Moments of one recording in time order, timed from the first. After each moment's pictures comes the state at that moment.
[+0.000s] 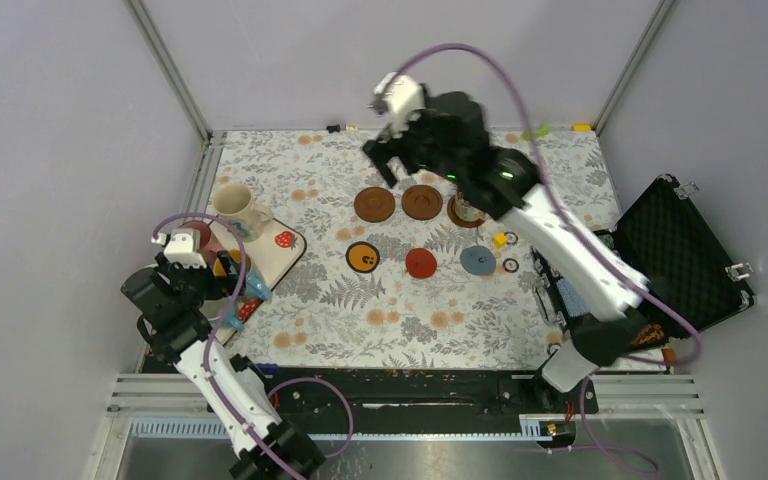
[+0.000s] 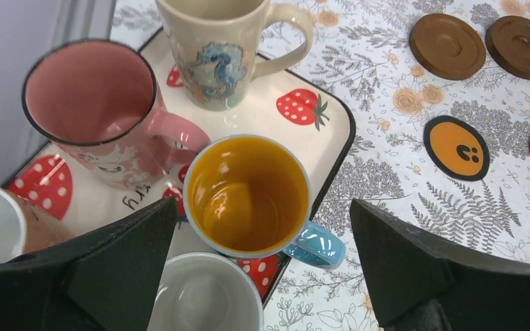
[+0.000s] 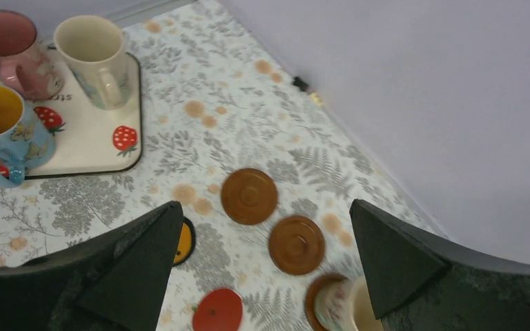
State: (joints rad) left arm 0.76 0.52 0.53 -0.47 0.79 0.24; right arm 0.77 1.51 1.82 -0.56 0.07 -0.27
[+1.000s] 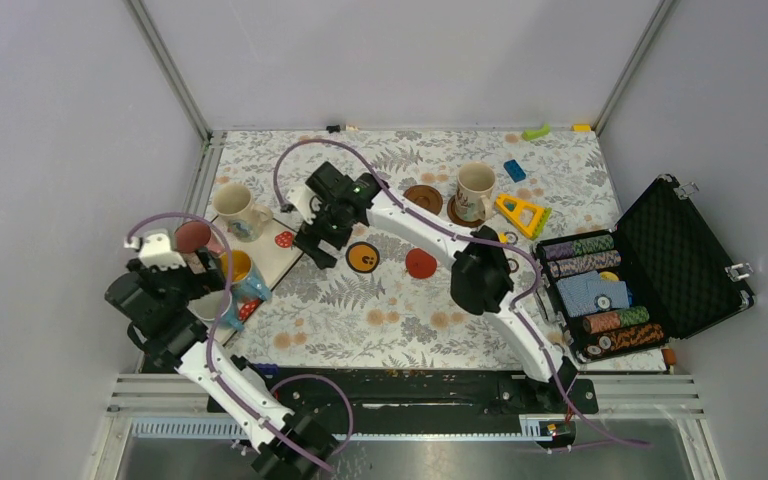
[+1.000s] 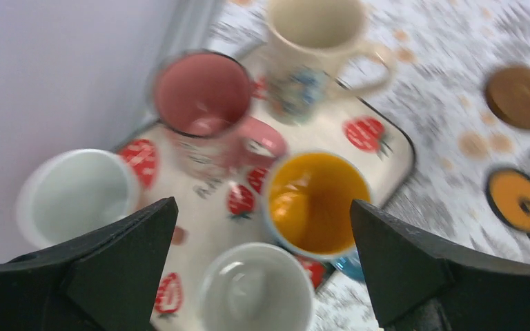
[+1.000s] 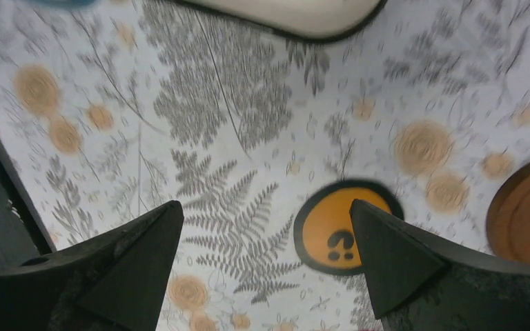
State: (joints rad) left arm 0.88 0.54 0.57 -0.49 0.77 0.24; right arm 0.93 2.43 2.41 -0.97 -0.30 -0.26
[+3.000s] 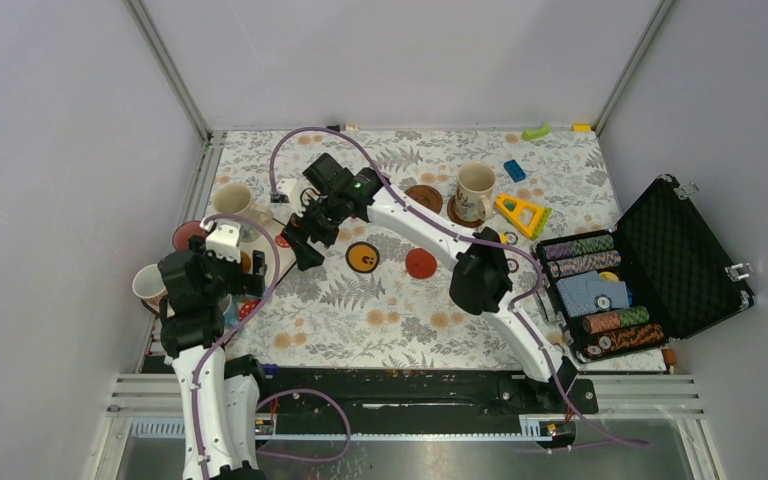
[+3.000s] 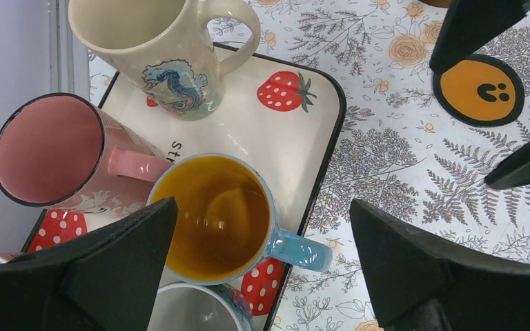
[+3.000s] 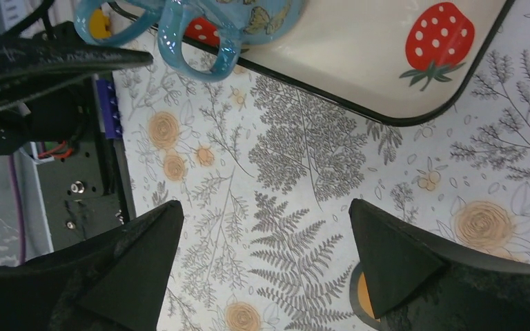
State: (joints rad) left arm 0.34 0.55 0.56 -0.50 0.46 0.35; right arm 0.93 2.40 2.39 -0.92 -0.53 -0.20
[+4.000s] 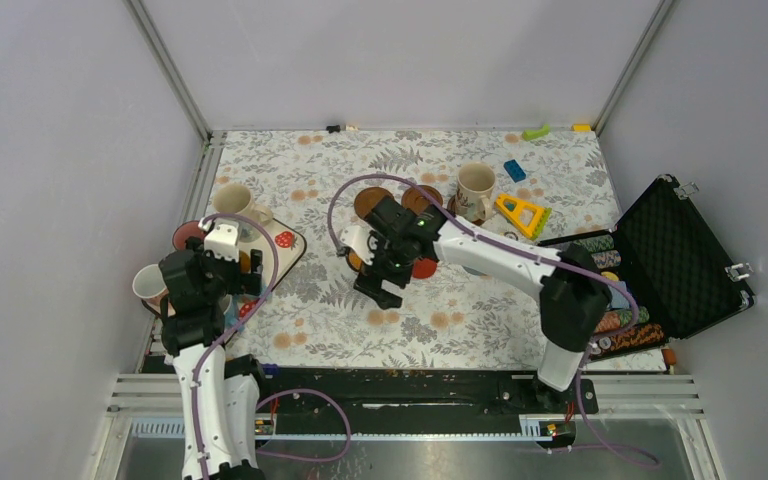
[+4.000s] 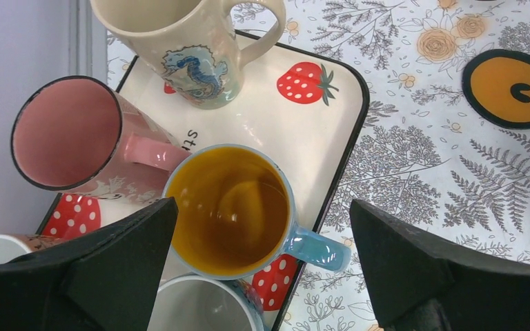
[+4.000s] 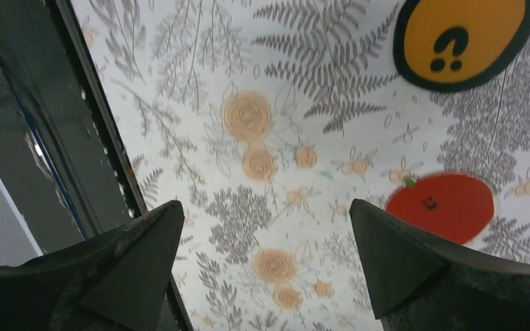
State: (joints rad) left arm 0.34 0.56 0.55 -0.48 0.40 0.35; right arm 0.93 1.81 1.49 -0.83 -0.31 -0.34
